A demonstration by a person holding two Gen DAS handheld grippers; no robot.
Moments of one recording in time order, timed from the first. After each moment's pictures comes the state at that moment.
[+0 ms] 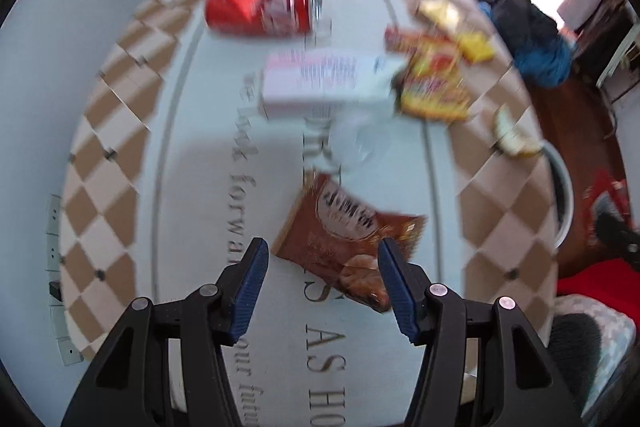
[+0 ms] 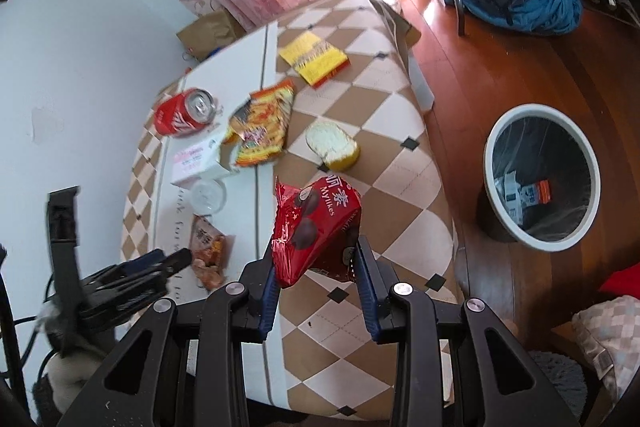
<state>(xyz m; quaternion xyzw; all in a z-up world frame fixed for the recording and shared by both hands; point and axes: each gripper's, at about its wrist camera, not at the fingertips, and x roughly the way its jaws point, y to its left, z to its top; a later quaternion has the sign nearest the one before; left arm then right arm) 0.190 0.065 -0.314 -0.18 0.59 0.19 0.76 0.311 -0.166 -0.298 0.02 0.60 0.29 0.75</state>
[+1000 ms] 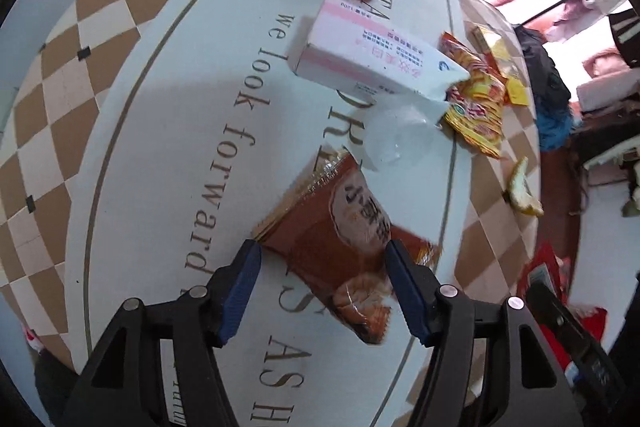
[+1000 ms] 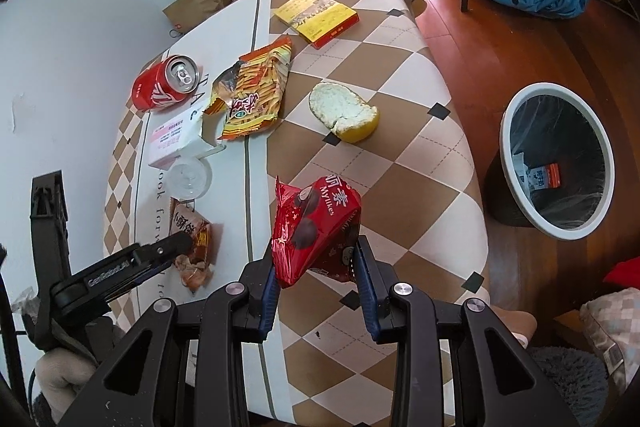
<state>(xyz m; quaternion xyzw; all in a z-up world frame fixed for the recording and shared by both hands) 0.179 0.096 -0.338 -0.35 0.56 0.22 0.72 0.308 -0.134 -0.334 0.01 0.63 0.28 0.73</state>
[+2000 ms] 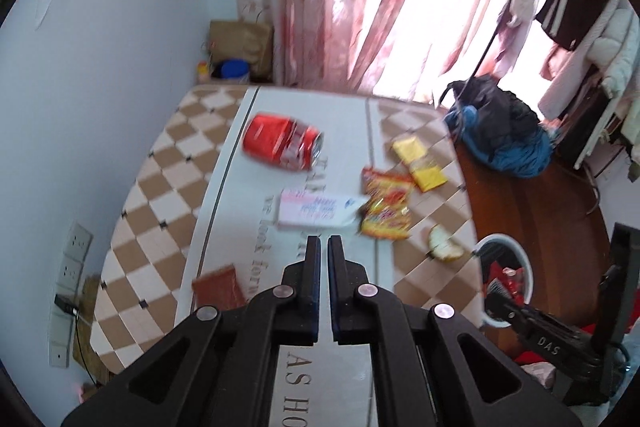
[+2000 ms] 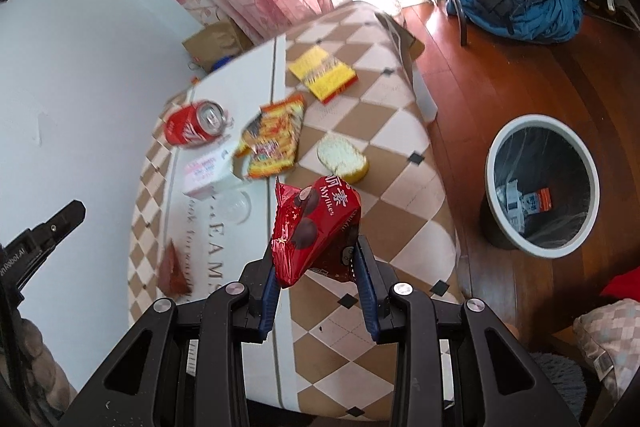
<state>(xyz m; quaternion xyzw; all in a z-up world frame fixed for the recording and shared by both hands) 0.168 0.053 -0.164 -0.19 0.43 0.24 0.85 0.310 -0.170 -0.272 0.04 0.58 0.30 0.76</state>
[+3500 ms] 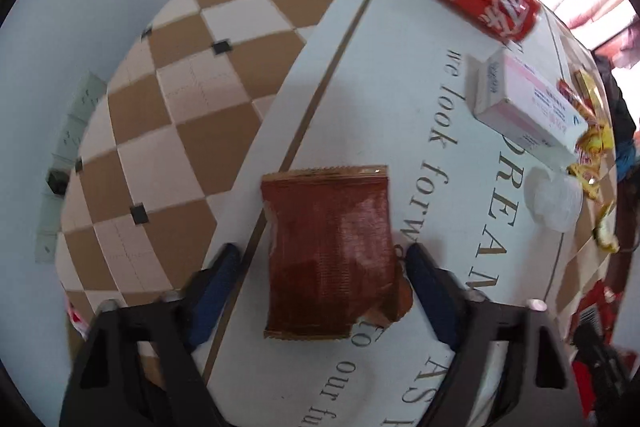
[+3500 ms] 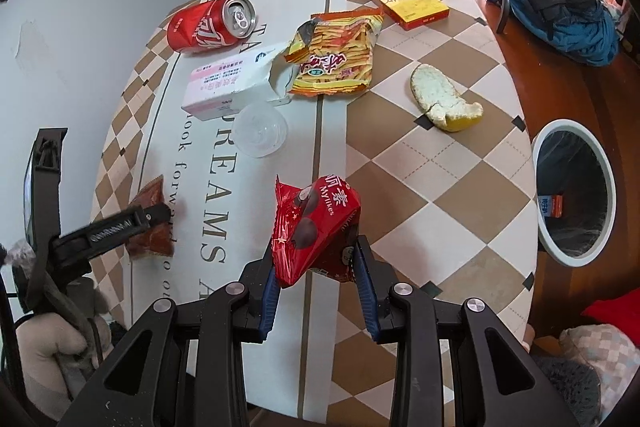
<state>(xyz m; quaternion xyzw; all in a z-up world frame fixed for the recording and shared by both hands) 0.129 0.148 -0.348 -0.29 0.58 0.34 0.68 0.266 -0.072 -0.332 -0.09 0.62 0.31 0.72</state>
